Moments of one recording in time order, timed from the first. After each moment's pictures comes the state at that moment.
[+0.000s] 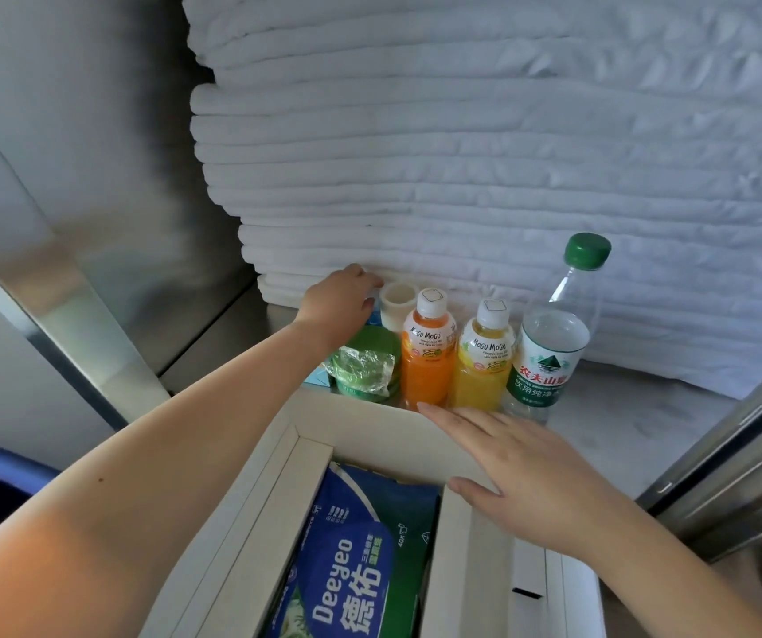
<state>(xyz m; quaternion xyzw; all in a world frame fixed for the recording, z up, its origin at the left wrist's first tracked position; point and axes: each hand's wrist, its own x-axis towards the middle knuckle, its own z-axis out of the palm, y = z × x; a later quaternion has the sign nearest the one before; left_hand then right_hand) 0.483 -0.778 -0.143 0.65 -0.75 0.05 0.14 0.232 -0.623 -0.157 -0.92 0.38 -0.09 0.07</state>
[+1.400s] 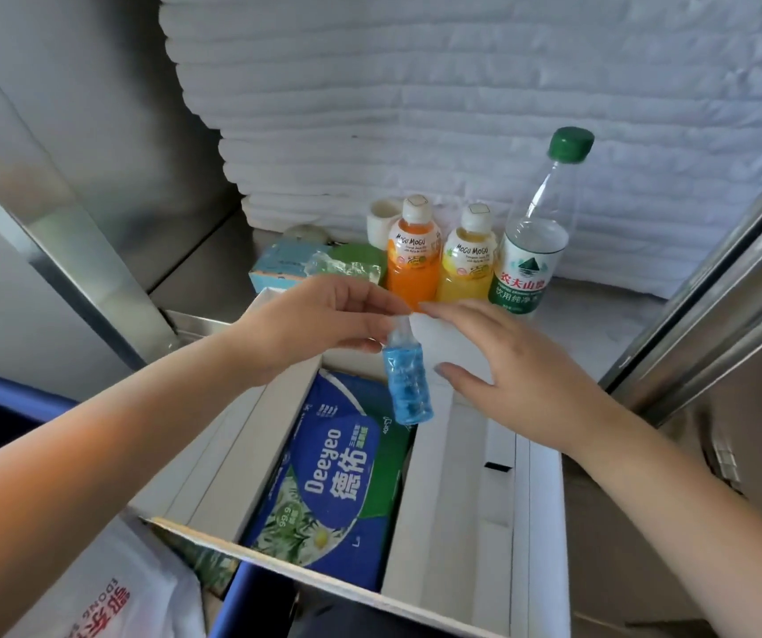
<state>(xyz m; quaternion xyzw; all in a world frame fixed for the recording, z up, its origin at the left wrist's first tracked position) 0.454 -0.595 -0.104 0.51 -0.62 -0.52 0.28 0.227 -0.595 -0.143 -0.88 0.38 -0.24 0.14</state>
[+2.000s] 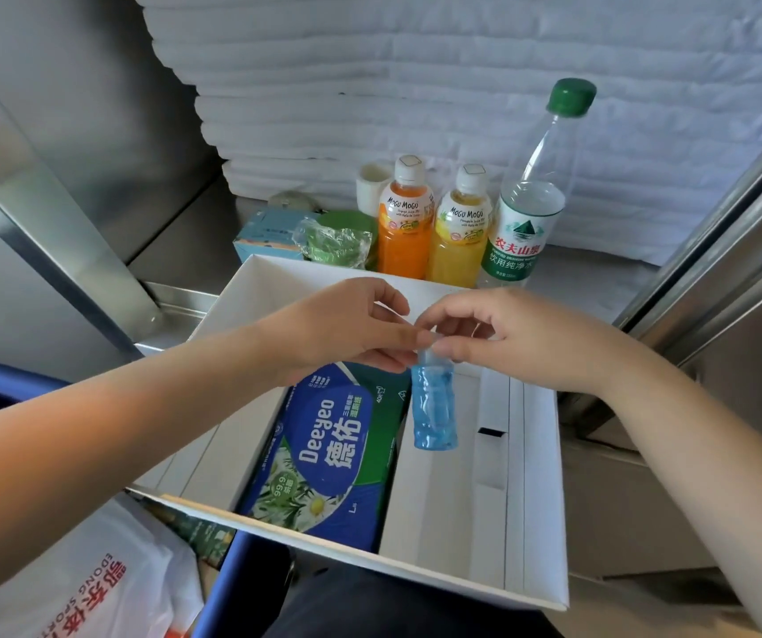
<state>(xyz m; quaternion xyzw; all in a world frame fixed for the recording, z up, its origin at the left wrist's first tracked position) 0.428 -0.588 -0.129 0.50 -0.54 -0.63 0.25 0.225 -0.599 -0.121 -0.85 0.38 -0.11 0.34</state>
